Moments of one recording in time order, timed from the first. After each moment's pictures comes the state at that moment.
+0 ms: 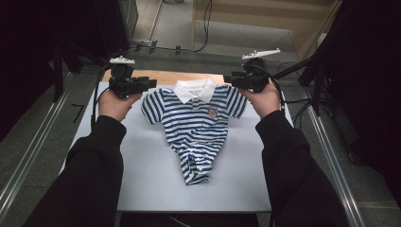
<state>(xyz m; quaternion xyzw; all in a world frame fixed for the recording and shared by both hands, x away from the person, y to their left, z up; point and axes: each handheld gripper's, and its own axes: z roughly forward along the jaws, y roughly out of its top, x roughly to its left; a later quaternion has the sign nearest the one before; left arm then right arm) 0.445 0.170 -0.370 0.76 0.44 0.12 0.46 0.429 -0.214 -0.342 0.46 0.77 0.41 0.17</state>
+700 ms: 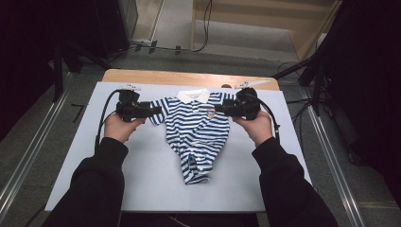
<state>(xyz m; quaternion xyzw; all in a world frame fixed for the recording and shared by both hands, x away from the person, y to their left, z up) 0.417 0.170 -0.434 0.79 0.44 0.08 0.43 0.385 -0.205 -0.408 0.44 0.79 0.43 0.09</state>
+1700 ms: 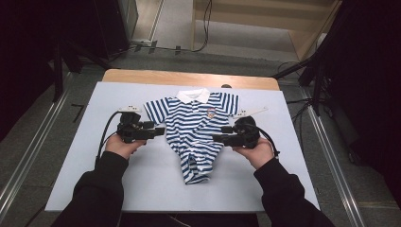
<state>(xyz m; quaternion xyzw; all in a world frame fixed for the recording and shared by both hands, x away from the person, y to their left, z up) 0.369 0.172 -0.463 0.79 0.41 0.03 0.45 0.324 -0.199 -0.444 0.41 0.81 0.42 0.04</state>
